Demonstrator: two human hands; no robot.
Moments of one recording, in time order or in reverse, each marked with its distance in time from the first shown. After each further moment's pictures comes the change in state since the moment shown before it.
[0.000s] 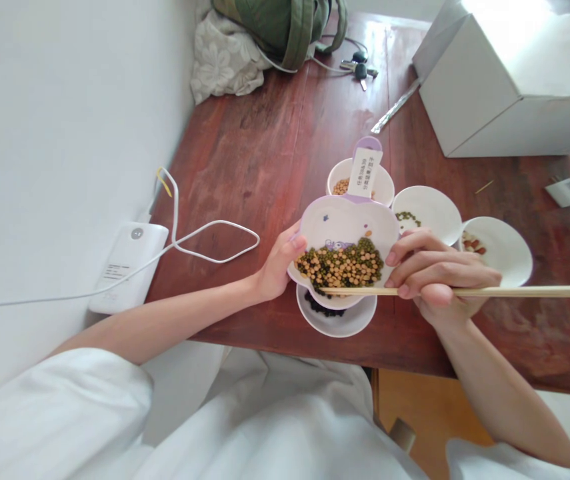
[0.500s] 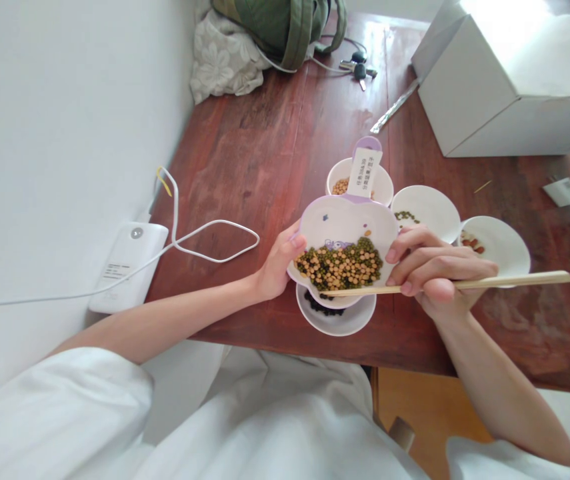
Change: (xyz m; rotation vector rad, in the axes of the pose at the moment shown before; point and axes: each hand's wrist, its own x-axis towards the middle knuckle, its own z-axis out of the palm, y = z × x) left_hand 0.001 0.004 0.002 0.073 -0.003 0.000; right_hand 0.000 0.003 -0.004 0.001 -0.009 0.073
